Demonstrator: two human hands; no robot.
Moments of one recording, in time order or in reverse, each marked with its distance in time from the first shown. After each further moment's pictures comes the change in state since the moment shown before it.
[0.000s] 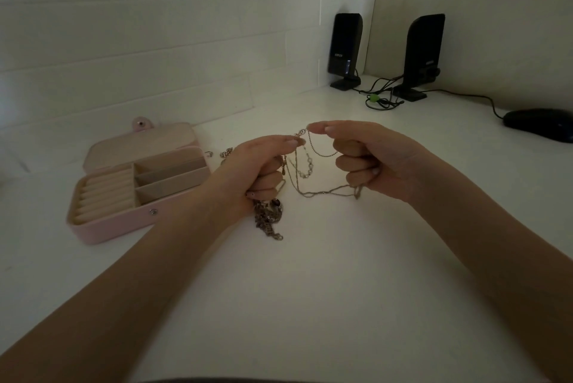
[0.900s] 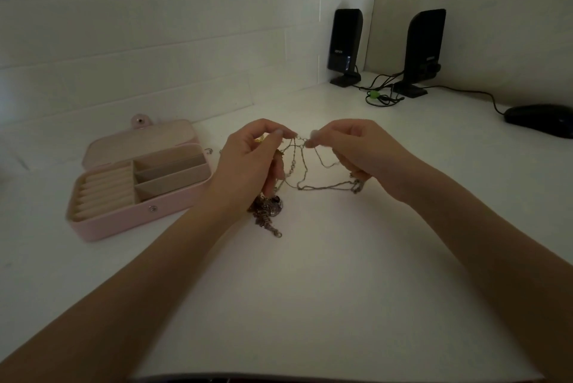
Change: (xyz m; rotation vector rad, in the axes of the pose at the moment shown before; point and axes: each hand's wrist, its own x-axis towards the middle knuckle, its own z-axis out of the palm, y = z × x) left_hand 0.000 -0.008 0.005 0.314 0.250 0.355; right_hand 0.004 0.009 0.008 -0.543 0.201 -0.170
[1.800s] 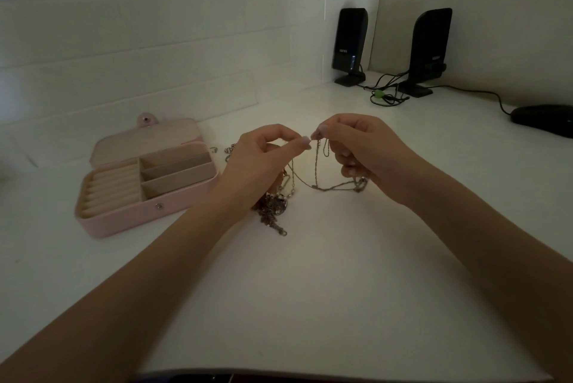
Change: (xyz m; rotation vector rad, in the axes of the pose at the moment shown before) left_hand 0.002 0.000 -0.001 0.066 -0.064 0.020; right_hand -0.003 -0.005 0.006 0.227 -0.011 -0.044
